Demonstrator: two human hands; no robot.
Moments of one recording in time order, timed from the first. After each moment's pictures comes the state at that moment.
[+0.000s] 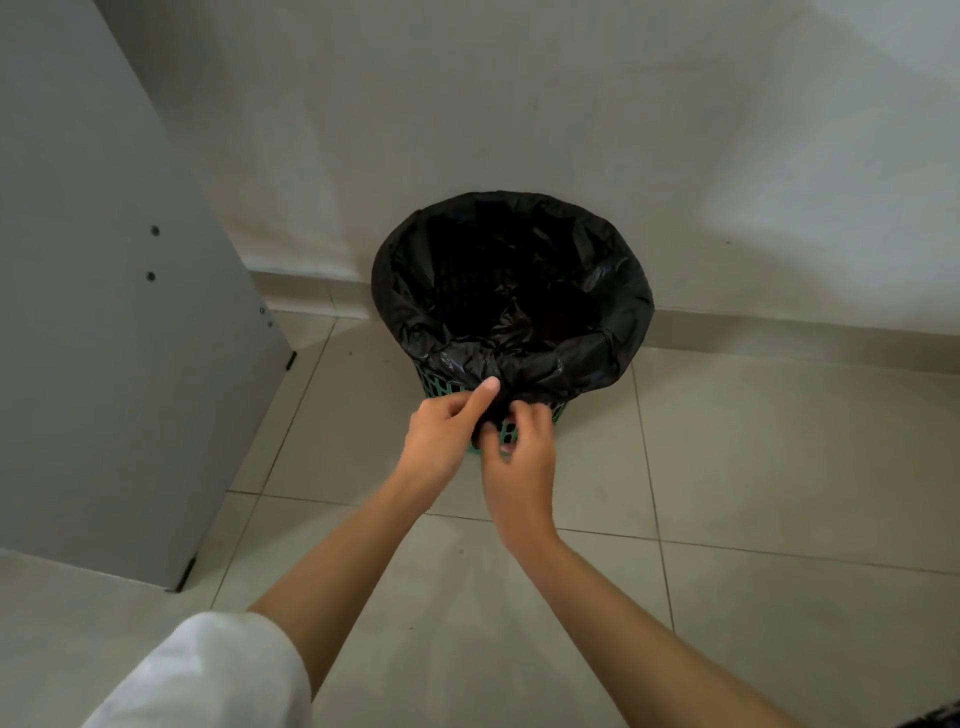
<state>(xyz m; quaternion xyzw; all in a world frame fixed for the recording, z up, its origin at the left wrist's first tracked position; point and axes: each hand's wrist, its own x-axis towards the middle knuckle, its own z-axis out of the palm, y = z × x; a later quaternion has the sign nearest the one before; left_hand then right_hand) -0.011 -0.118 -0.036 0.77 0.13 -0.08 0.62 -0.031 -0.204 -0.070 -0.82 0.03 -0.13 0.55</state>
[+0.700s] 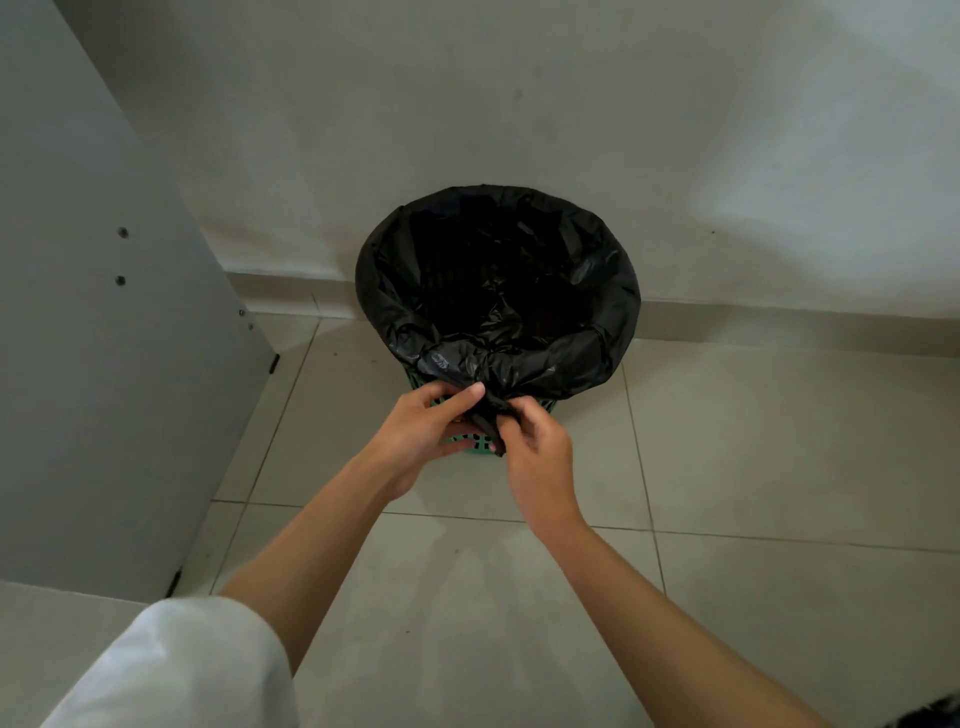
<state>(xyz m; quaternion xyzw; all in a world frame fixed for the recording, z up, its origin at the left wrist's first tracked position) 0.001 -0.100 -0.032 0.65 0.13 -0.19 0.72 -0.023 -0.228 -0.066 -0.73 0.04 -0.04 0.68</state>
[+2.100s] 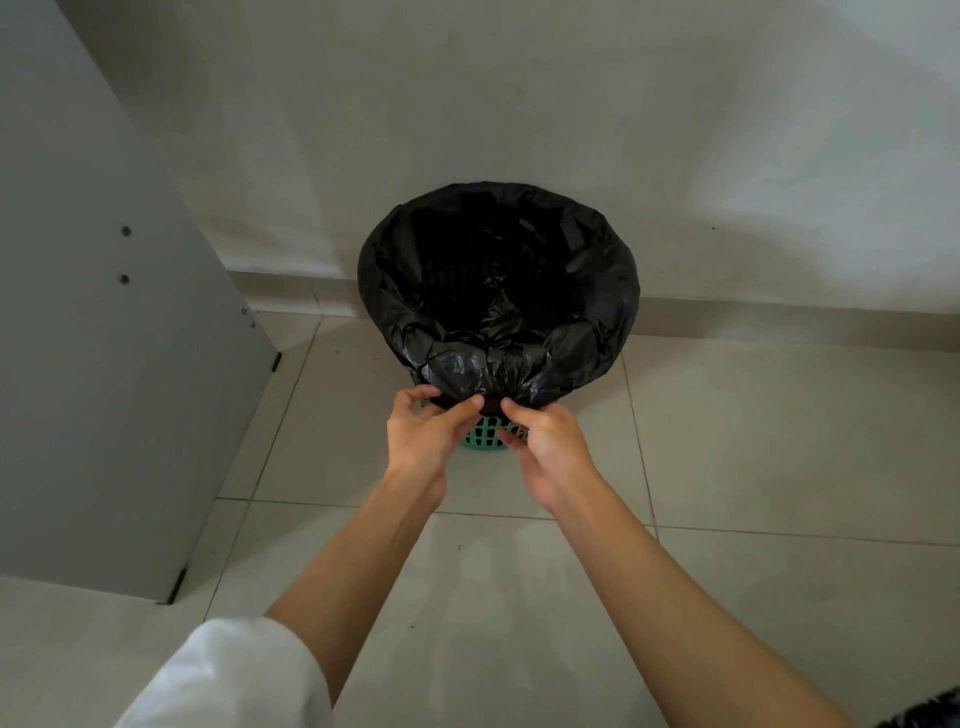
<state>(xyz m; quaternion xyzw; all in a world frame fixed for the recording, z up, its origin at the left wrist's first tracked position) -0.011 -0.121 -0.038 0.53 0.27 -0.01 0.81 -0.008 -0.231 -0.038 -0.53 0.21 0.10 0.82</state>
